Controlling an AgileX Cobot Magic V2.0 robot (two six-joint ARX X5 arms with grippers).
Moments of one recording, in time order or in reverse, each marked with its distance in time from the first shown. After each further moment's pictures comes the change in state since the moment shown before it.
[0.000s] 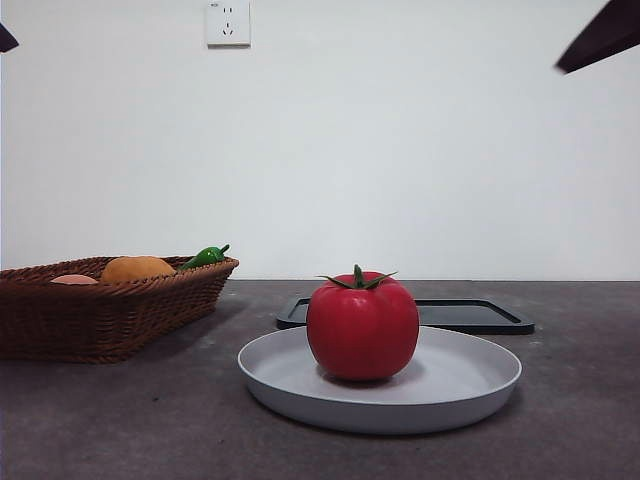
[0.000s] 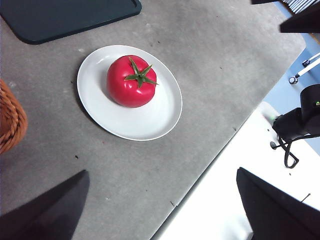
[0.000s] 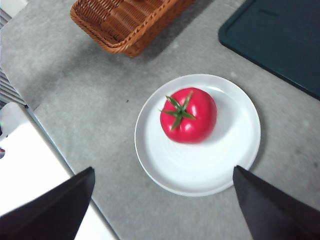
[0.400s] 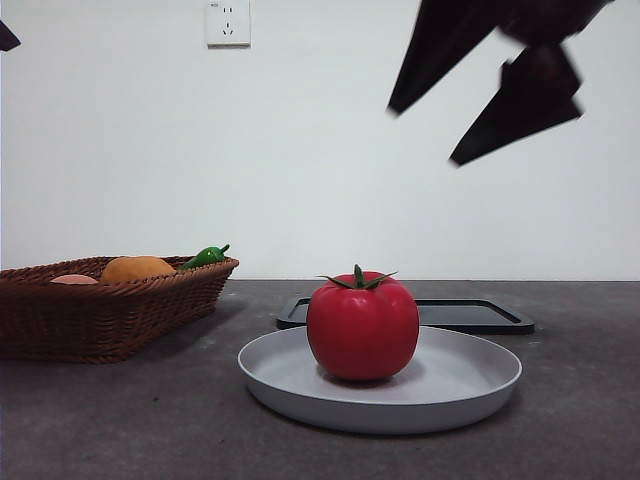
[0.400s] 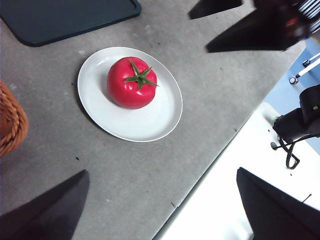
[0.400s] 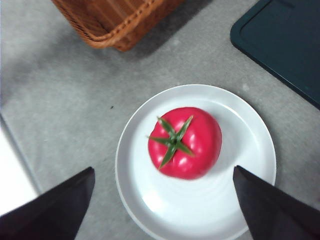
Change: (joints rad) left arm 0.000 0.000 0.000 0.004 0.000 0.003; right arm 0.123 0.280 0.000 0.225 0.087 0.002
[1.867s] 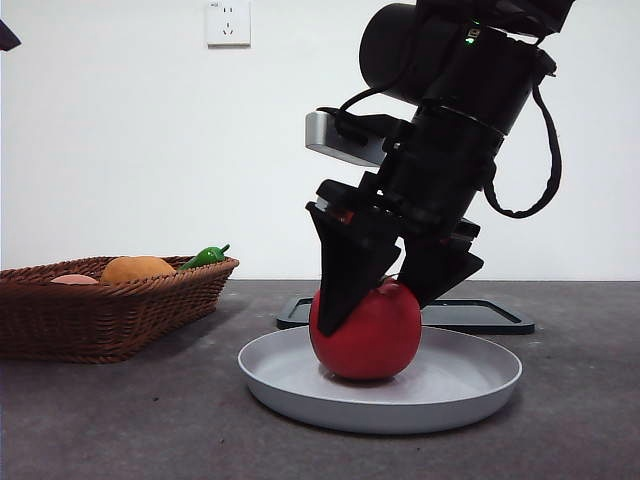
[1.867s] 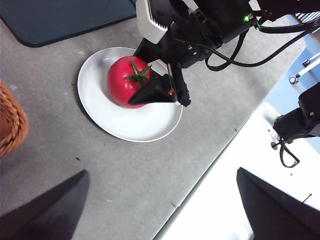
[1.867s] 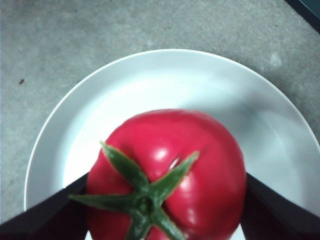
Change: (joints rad) left arm 0.000 0.000 0.000 0.001 0.000 0.002; right arm 0.143 0.404 0.002 0.220 0.218 0.006
